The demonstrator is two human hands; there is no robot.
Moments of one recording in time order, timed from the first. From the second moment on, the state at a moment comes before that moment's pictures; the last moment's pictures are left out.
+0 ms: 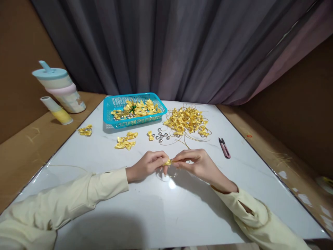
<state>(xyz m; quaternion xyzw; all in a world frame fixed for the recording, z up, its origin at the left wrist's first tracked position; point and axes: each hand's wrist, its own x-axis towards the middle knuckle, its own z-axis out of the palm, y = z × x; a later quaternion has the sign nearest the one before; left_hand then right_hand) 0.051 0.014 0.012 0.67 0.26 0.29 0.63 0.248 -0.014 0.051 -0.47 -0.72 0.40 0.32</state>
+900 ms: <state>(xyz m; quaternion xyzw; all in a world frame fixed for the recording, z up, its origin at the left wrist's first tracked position) 0.054 0.012 0.012 0.70 0.27 0.30 0.59 0.248 -0.012 0.053 -0.48 -0.72 0.38 0.32</state>
